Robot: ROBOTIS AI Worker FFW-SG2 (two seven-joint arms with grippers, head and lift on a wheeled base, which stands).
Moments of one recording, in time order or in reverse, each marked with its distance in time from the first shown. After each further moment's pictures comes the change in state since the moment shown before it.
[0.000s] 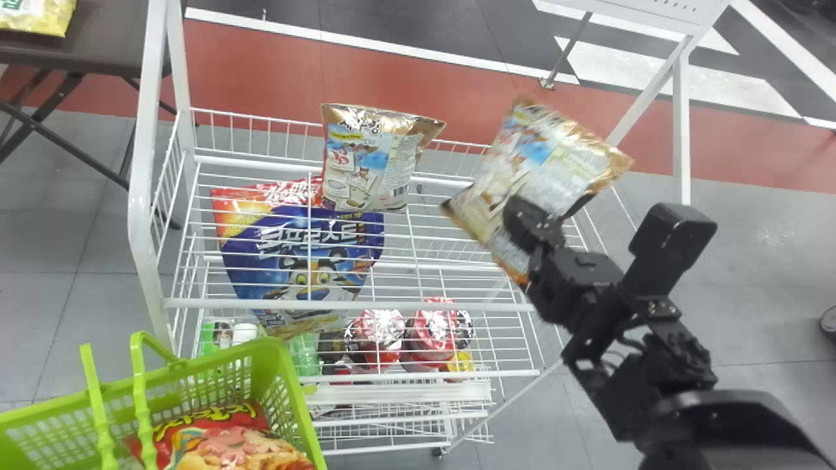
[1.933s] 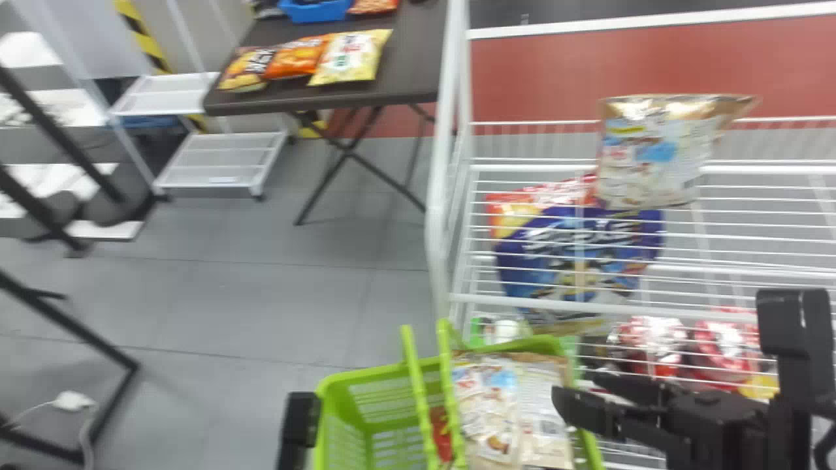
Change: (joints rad) left arm -0.013 -0.009 -0.026 0.008 0.002 0.005 0.013; right arm -0.051 -0.034 0.184 0.003 -0.143 0.540 0.200
